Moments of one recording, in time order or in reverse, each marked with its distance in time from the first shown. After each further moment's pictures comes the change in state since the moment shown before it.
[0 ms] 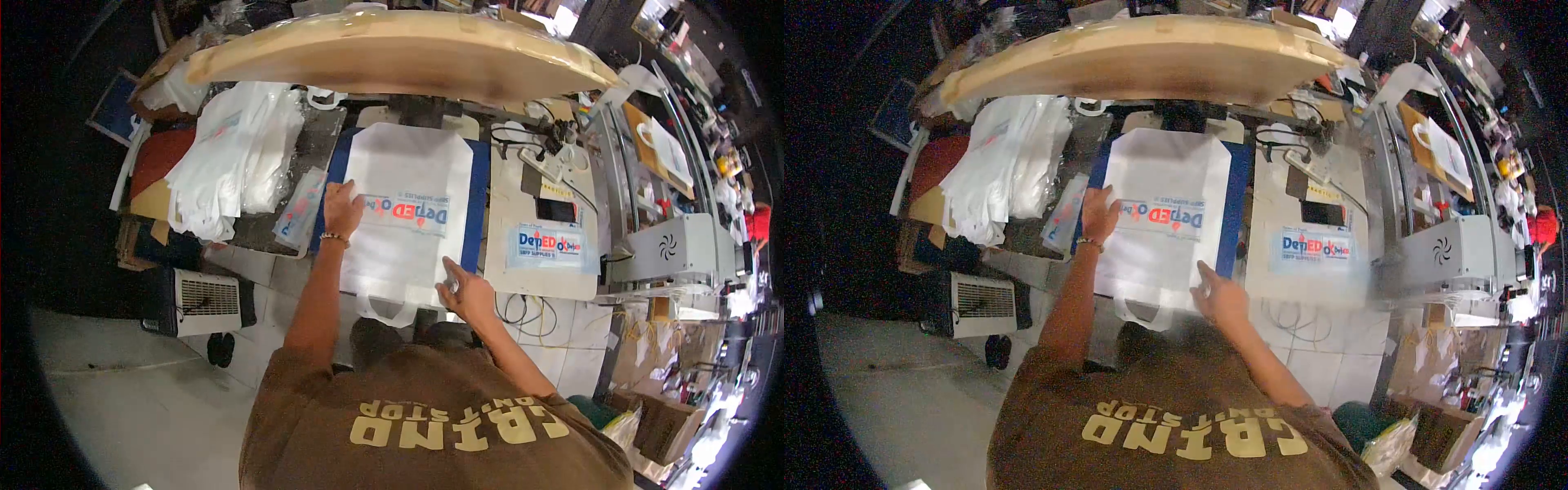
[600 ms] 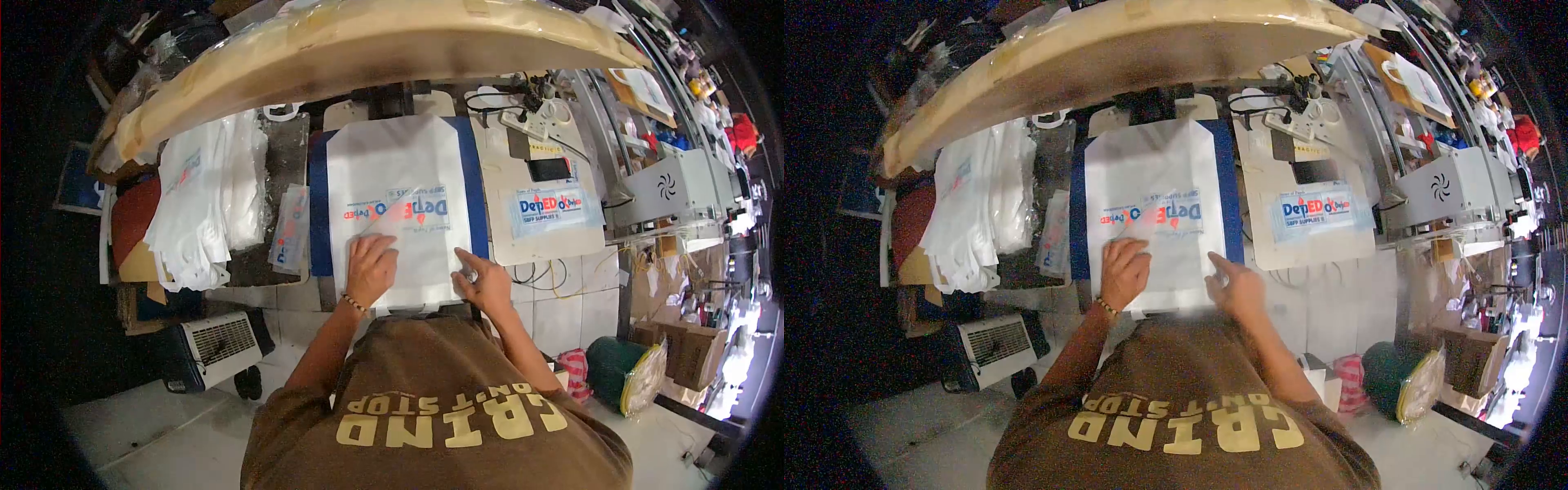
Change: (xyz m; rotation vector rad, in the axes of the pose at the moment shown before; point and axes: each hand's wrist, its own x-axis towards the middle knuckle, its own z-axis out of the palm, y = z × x) left_hand -0.055 0.074 -0.056 -0.172 -0.230 0.491; right_hand -0.004 -0.021 0.004 0.061 0.157 0.154
